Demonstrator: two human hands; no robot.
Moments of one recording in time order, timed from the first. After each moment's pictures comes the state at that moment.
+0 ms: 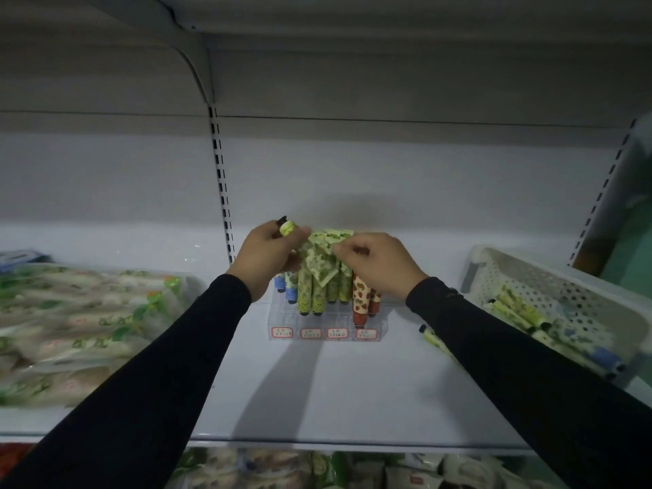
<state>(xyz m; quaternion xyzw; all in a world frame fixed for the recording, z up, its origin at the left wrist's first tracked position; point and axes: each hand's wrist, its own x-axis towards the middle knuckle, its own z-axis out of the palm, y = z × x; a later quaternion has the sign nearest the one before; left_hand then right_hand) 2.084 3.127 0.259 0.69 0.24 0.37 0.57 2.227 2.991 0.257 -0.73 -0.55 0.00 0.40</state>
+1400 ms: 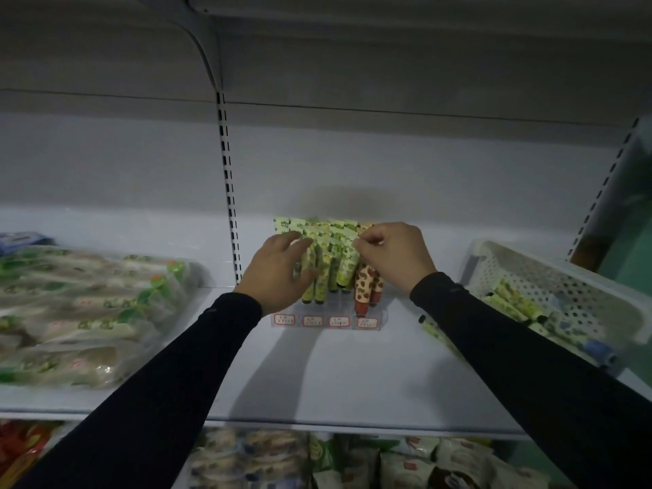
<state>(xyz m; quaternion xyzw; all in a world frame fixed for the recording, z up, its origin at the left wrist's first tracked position) 2.068 3.123 0.214 0.93 0.22 0.28 0.08 2.228 2.983 0.254 -0.76 -0.49 -0.10 0.41</state>
